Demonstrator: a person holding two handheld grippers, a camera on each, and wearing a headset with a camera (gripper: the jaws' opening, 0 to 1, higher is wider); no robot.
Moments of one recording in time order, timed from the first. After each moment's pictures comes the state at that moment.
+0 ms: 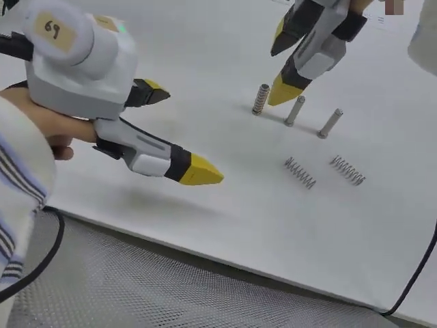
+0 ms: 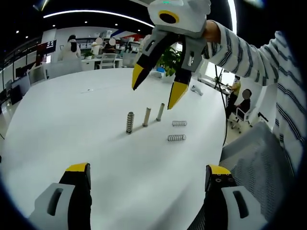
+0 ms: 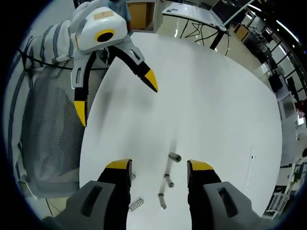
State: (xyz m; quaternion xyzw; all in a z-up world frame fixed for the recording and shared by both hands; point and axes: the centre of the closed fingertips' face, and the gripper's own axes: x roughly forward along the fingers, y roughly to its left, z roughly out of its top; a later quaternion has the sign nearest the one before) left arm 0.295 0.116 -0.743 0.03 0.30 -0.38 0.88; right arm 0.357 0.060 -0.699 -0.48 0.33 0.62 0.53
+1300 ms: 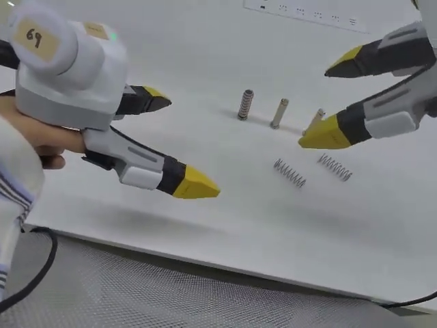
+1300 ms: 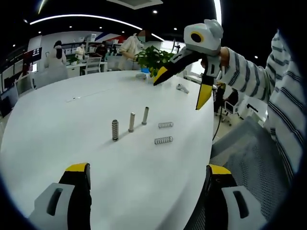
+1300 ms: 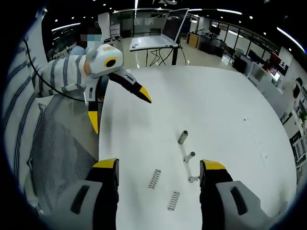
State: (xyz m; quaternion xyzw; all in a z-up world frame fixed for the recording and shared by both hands) left arm 0.288 0.101 -0.733 0.05 0.29 -0.44 0.85; right arm 0.324 -0.007 -0.685 -0.27 0.32 0.57 0.70
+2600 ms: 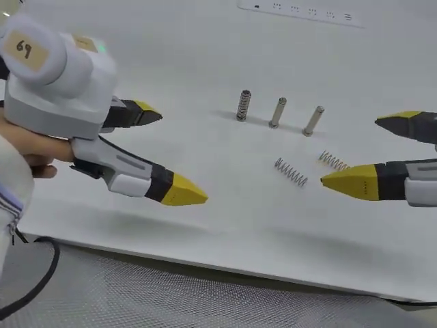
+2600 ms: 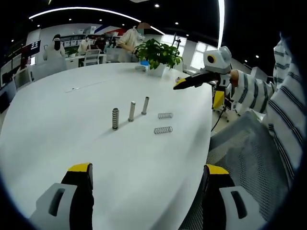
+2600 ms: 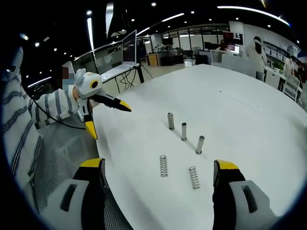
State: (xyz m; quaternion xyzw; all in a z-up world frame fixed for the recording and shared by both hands) left arm 0.280 0.110 -0.746 0.05 0.32 -0.44 0.84; right arm 0.308 -0.064 -0.706 -0.07 0.32 0.48 0.81
